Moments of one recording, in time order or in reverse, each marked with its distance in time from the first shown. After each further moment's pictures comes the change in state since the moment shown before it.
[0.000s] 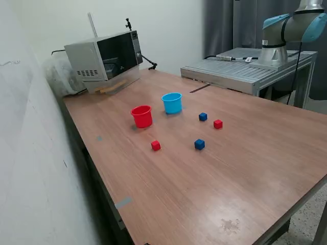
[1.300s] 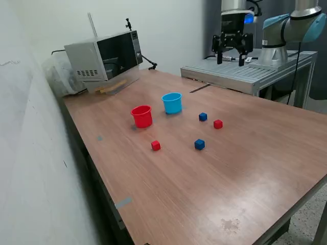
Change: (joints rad) arm -0.033 0.413 0.134 -0.553 0.065 -0.020
